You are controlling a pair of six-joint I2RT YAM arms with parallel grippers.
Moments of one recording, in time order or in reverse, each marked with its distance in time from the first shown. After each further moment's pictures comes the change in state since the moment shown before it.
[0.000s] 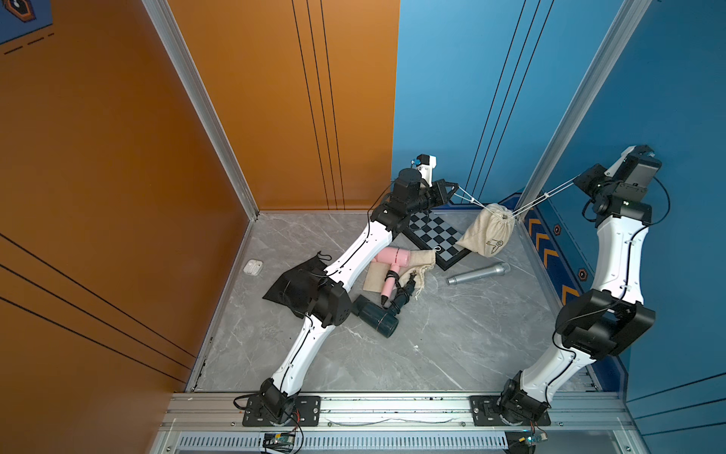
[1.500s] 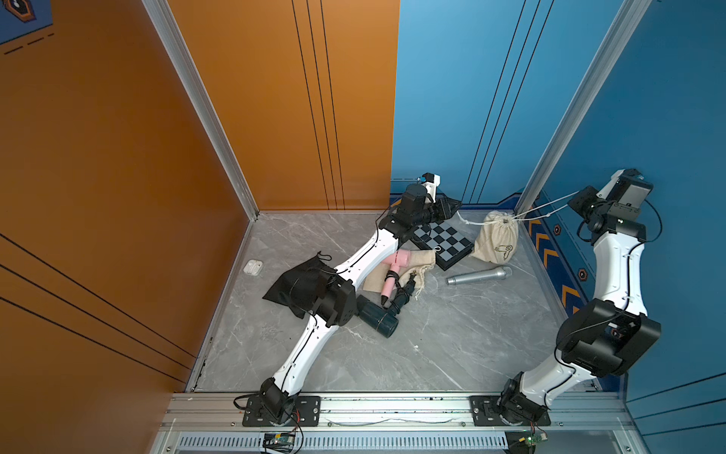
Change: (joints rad) left arm -0.011 0.049 -0.111 0.062 0.023 -0.002; right arm -0.011 -0.157 -0.322 0.077 -0.032 -0.035
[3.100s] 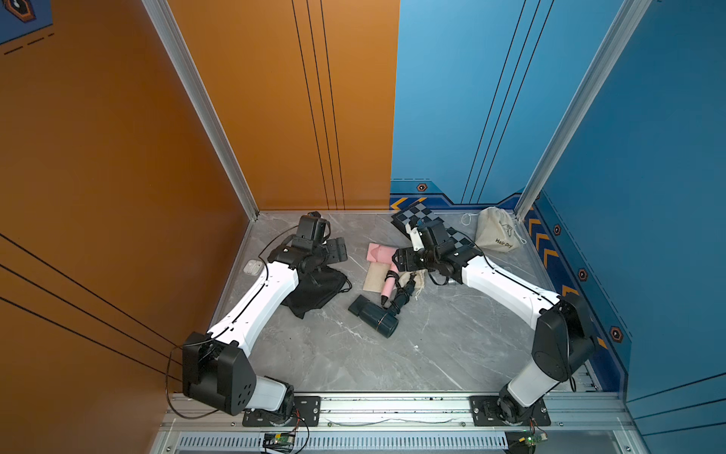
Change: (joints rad) left arm 0.373 -1.143 -1.334 -0.523 -0.438 0.383; right arm 1.117 -0.019 -0.431 -0.040 0.173 -0.069
